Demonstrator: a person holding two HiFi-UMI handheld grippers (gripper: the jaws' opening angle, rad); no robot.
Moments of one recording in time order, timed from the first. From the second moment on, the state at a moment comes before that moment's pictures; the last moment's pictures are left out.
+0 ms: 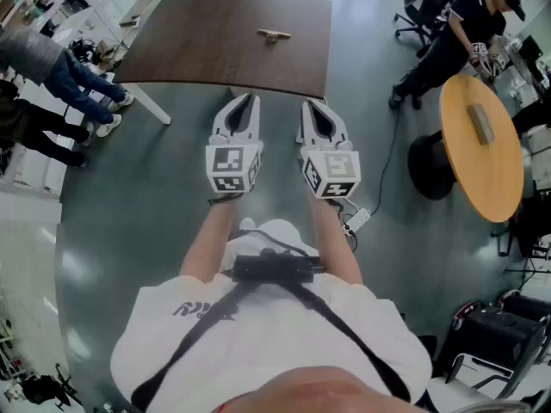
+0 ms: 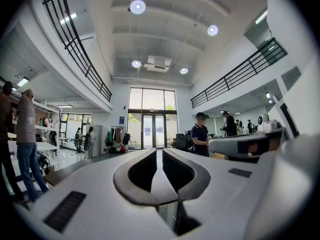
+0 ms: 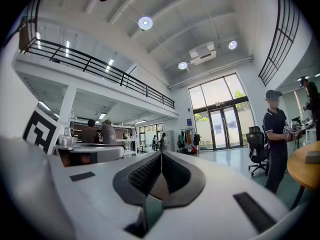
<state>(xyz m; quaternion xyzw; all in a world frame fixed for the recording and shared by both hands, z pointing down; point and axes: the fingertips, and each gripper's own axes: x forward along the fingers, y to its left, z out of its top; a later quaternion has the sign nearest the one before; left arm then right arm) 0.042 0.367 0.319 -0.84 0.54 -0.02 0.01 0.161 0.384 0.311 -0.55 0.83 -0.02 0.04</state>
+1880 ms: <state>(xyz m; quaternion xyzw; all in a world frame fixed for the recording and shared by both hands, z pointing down) -0.170 0.158 0.363 -0.88 0.47 0.02 -0.05 -0.067 0.161 0.361 -0.56 0.83 -0.04 0.02</state>
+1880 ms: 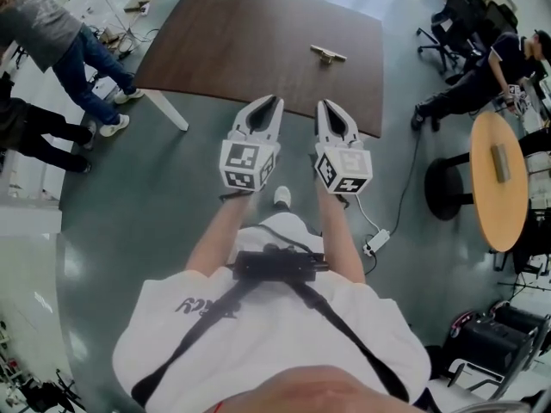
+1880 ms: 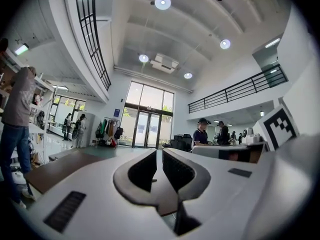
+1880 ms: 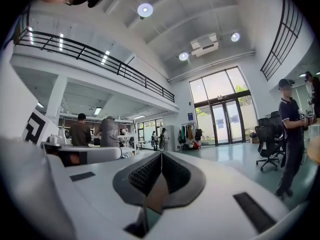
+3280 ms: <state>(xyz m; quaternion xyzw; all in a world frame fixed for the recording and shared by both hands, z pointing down) -0.076 -0.188 0.347 -0.94 0.35 0.01 -0.04 0.008 -0.167 0.354 -0.65 0.76 -0.04 0.00</state>
